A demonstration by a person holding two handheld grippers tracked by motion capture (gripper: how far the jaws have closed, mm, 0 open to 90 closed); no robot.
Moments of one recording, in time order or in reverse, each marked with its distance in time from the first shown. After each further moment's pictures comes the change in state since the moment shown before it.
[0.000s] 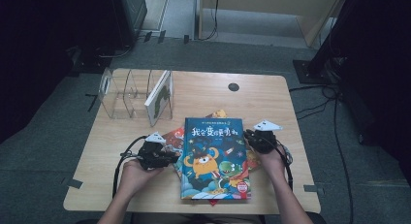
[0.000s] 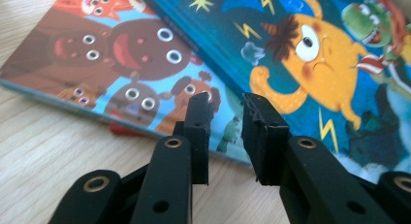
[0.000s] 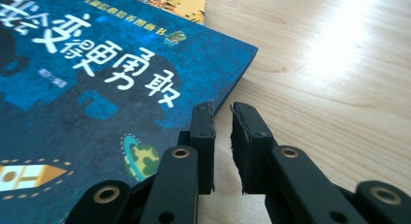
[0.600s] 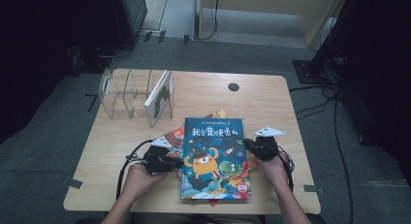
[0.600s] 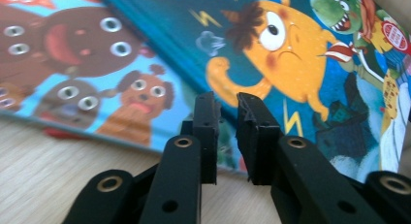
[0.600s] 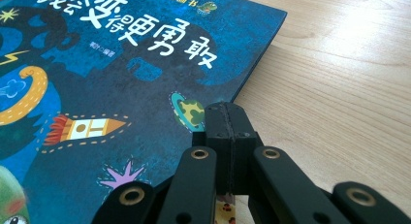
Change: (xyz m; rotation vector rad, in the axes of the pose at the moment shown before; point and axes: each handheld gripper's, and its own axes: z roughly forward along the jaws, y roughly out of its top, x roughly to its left) left arm -0.017 -0.002 0.010 0.031 -0.062 0.033; right arm 0.010 -0.011 -0.018 0.054 0.078 0.060
